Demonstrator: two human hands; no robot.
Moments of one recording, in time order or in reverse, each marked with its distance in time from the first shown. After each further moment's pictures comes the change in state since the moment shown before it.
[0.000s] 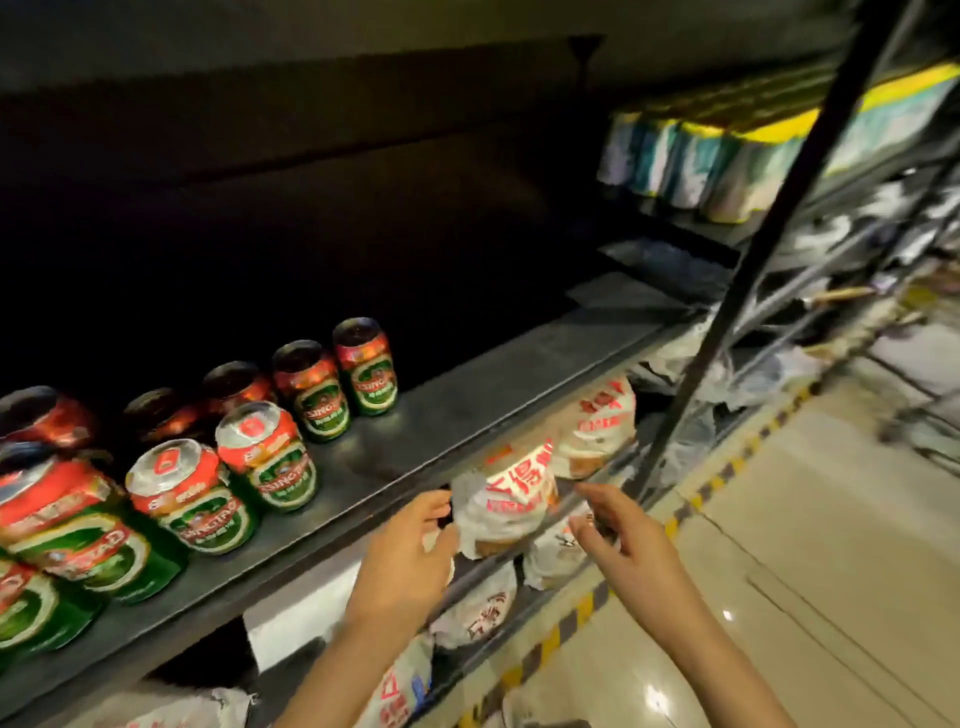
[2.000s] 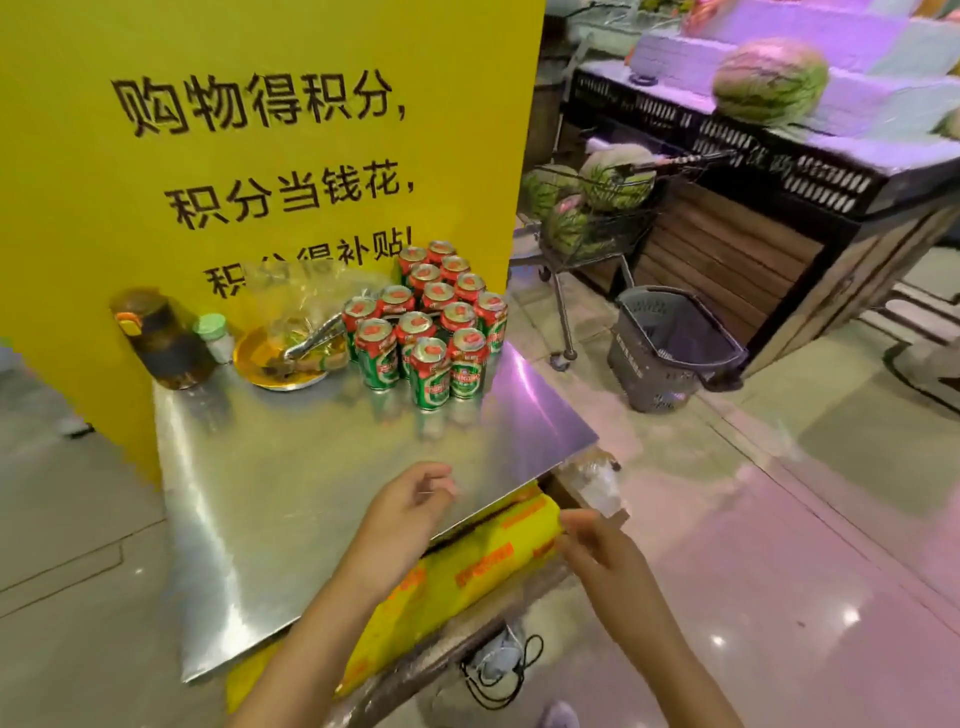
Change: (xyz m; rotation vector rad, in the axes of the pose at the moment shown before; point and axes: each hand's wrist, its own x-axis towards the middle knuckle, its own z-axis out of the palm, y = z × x) left_hand -0.980 0.373 0.778 -0.072 -1.436 0.487; right_hand -1.189 0.351 -0.502 0.195 1.321 0.933
